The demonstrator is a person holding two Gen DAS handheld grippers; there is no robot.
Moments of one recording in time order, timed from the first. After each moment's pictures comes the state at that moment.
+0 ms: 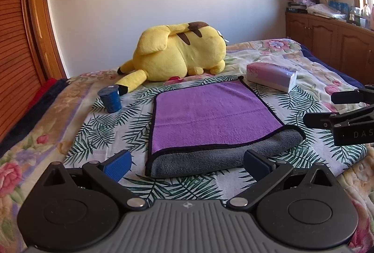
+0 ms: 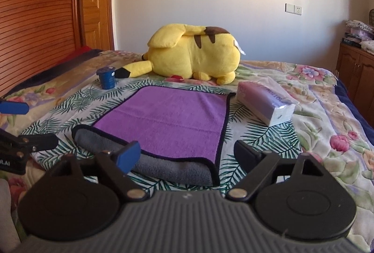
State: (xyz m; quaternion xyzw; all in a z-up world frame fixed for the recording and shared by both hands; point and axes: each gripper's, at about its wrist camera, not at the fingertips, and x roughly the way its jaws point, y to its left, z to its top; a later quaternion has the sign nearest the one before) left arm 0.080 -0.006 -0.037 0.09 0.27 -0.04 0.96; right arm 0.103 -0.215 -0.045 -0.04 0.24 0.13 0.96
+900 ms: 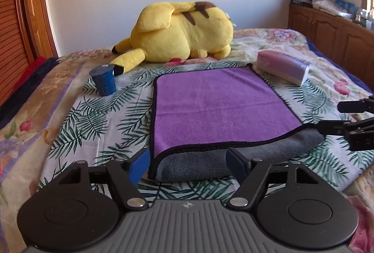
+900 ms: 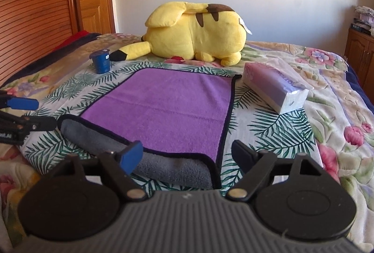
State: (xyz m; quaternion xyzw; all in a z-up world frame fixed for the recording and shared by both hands) left arm 0.138 0.027 -0.061 0.06 0.32 -0.06 0.94; right arm 0.145 -0.217 -0.066 -0.03 0.28 0.15 0.95
